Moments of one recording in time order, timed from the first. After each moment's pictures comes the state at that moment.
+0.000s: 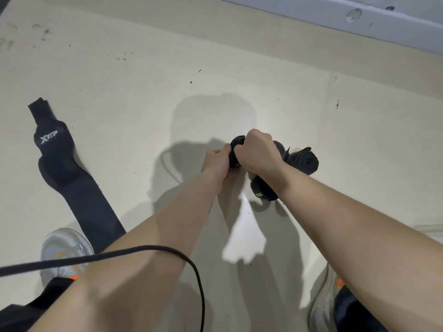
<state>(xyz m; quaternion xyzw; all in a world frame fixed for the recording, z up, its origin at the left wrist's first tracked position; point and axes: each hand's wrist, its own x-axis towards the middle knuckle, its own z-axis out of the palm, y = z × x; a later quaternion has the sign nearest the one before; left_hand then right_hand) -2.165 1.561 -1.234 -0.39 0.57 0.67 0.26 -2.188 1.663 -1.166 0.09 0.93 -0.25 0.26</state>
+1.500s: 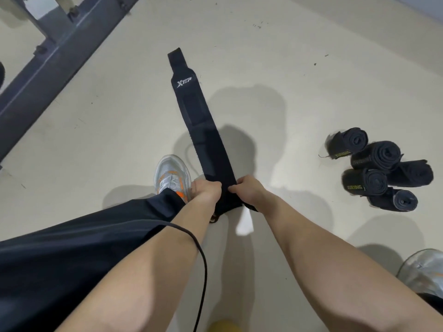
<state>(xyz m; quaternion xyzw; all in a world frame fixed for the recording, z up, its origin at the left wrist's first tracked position) -1.960 1.347 -1.240 -0.62 0.63 0.41 0.22 -2.015 1.463 -1.226 0.04 0.78 -0.32 0.54</state>
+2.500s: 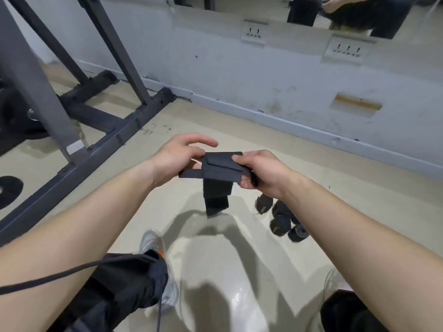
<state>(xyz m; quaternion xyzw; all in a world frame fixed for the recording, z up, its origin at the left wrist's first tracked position) -2.008 1.376 -0.829 -0.14 0.79 0.59 0.12 -2.055 1.583 -0.857 0.01 0.67 -0.66 0.33</state>
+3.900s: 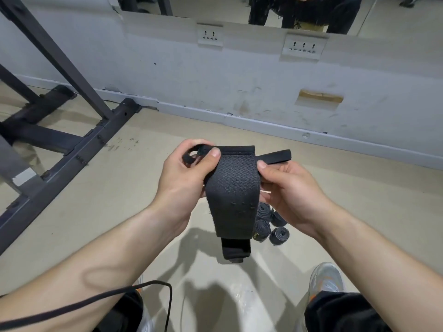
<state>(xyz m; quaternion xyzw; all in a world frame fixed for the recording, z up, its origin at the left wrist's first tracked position) -2.009 1.497 -0.811 -0.12 0.65 0.75 -0.01 -2.033 1.682 -0.831 -0.01 0.58 -0.79 0.21</state>
